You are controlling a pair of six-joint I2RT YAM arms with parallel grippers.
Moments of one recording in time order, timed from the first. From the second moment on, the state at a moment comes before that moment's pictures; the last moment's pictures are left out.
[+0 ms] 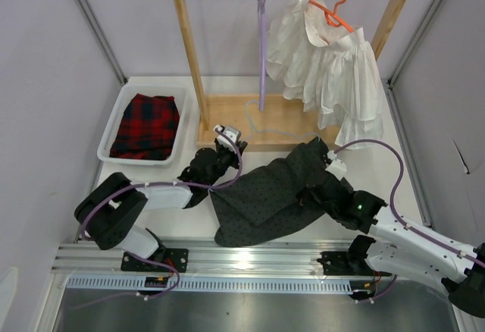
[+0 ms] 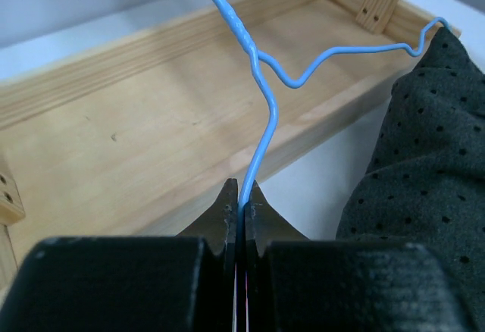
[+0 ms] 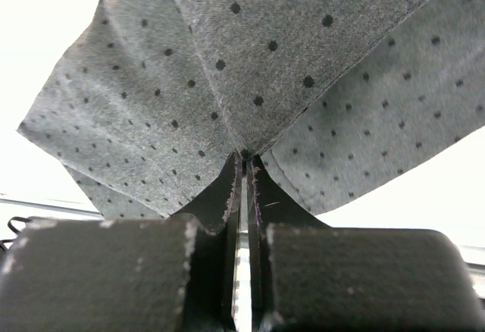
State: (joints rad) left arm -0.72 1.50 0.53 0.90 -0.13 -0.04; right arm 0.92 0.83 0.64 -0.64 0.38 1.10
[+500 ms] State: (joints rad) left arm -0.78 1.04 0.54 0.57 -0.09 -0.02; right arm 0.94 0.86 0.62 -0.56 0.36 1.05
